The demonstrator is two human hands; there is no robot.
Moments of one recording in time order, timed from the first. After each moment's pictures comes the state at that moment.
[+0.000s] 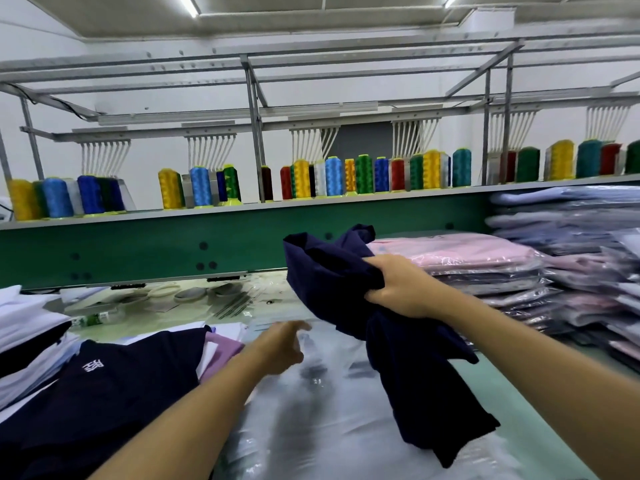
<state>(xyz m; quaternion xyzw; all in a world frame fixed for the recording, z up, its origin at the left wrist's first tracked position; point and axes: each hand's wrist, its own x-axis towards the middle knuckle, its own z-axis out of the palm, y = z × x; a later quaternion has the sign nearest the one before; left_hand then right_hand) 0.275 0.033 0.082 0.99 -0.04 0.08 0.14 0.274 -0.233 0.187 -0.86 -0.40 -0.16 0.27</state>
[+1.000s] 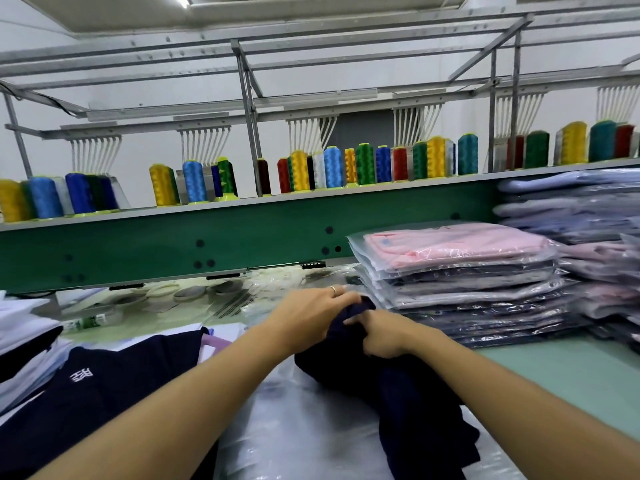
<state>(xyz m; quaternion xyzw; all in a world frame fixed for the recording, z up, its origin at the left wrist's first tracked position) 0.269 -0.016 0.136 0.91 -0.27 0.28 -0.15 0.324 -0.195 0.105 -0.95 -0.30 0.02 0.11</state>
